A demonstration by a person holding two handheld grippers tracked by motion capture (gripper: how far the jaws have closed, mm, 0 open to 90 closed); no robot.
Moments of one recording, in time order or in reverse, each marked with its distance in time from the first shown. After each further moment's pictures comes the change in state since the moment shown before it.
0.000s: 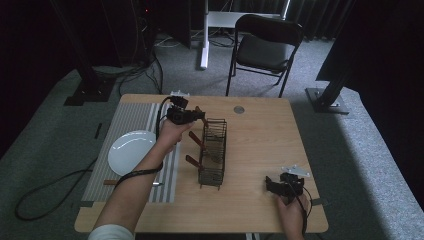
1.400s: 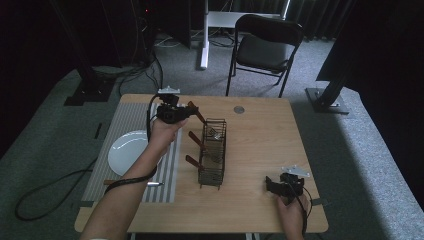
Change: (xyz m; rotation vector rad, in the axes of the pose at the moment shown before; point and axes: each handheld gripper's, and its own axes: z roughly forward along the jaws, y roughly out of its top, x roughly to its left) left arm -0.021 0.009 -0.056 -0.101 0.020 -0.023; right arm 0.000 0.000 0.000 0.001 0.000 -0.001
